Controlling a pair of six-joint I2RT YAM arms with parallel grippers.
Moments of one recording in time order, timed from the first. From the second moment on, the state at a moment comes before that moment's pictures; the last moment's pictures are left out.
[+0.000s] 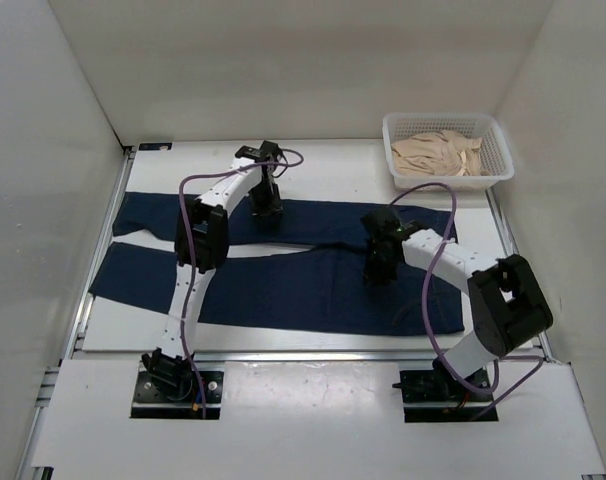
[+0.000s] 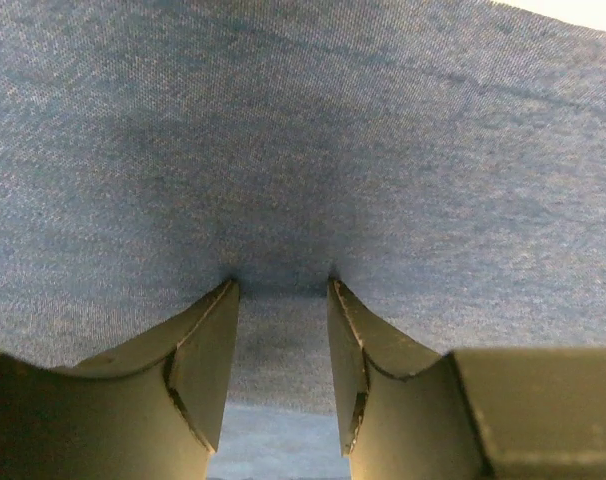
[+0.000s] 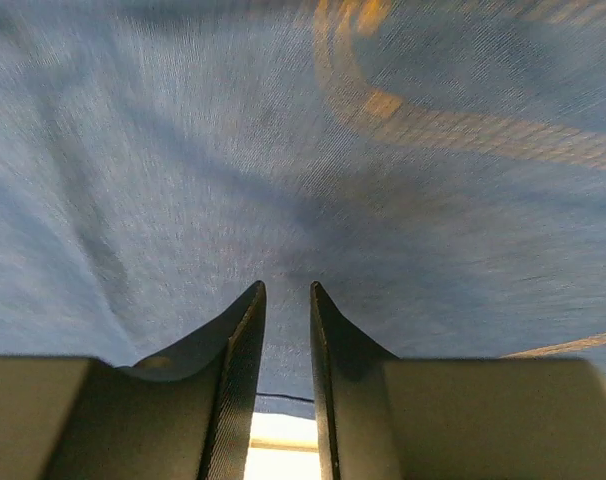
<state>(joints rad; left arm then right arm) -0.37 2.49 2.22 -1.16 0.01 -0.52 0.51 1.56 0.97 -0.67 0.03 0.65</state>
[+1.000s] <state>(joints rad) -0.26 2.69 2.63 -1.07 0.16 -0.44 0.69 1.42 0.85 -0.91 0.14 0.80</state>
